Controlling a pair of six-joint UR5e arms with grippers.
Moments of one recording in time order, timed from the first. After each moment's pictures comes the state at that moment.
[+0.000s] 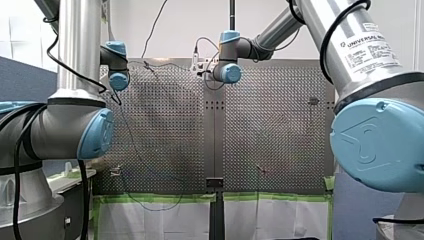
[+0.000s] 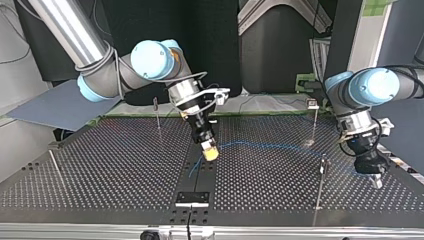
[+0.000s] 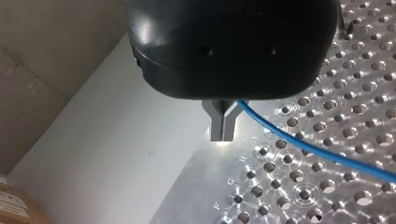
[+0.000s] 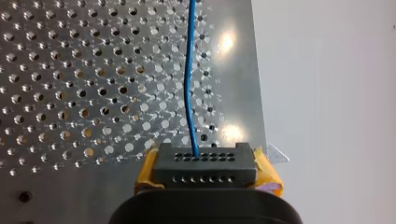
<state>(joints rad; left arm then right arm) 0.18 -1.66 -1.81 -2.38 -1.72 -2.20 2.32 -1.11 1.29 -0.42 1.47 1.62</state>
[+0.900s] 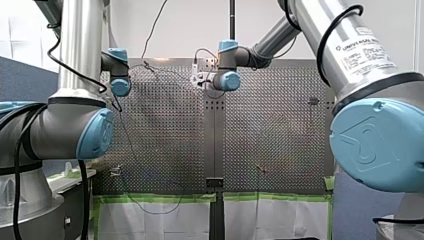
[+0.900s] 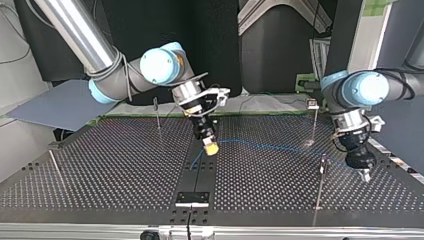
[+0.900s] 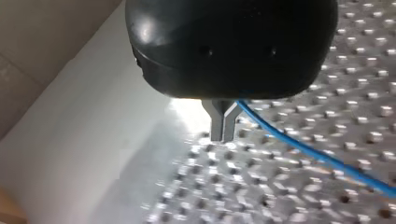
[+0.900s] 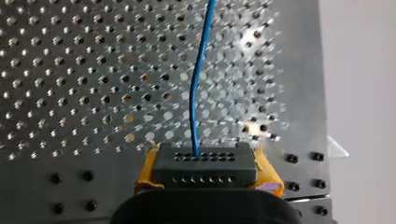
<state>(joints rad) 0.17 -1.72 -1.82 -2.38 -1.71 -2.18 2.32 -1.05 1.28 -0.40 1.50 1.59</state>
